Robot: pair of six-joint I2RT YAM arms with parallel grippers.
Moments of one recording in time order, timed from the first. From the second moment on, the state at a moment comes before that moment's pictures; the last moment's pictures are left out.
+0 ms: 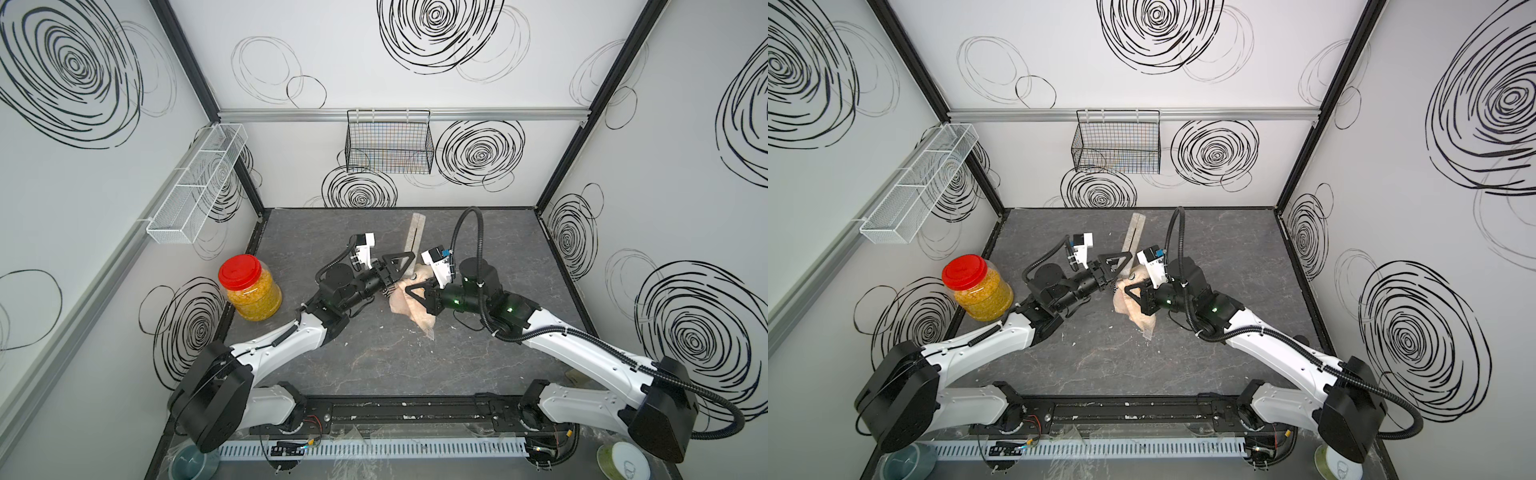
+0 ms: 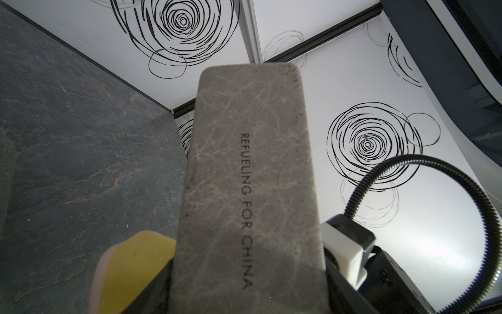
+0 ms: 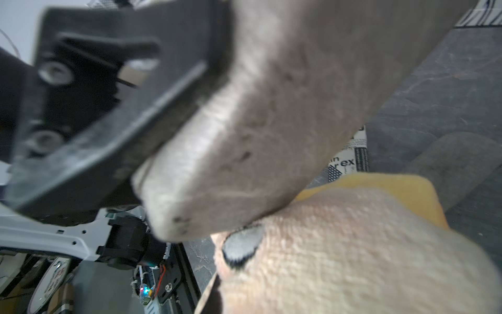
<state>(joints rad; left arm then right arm) -0.60 1.28 0.66 0.72 0.37 -1.16 0.81 1.15 0.86 -0.06 -0.36 0.40</state>
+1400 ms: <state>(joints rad) -0.56 1.23 0.66 0.59 0.36 -1.10 0.87 1.21 0.92 -0.07 -0.27 0.41</state>
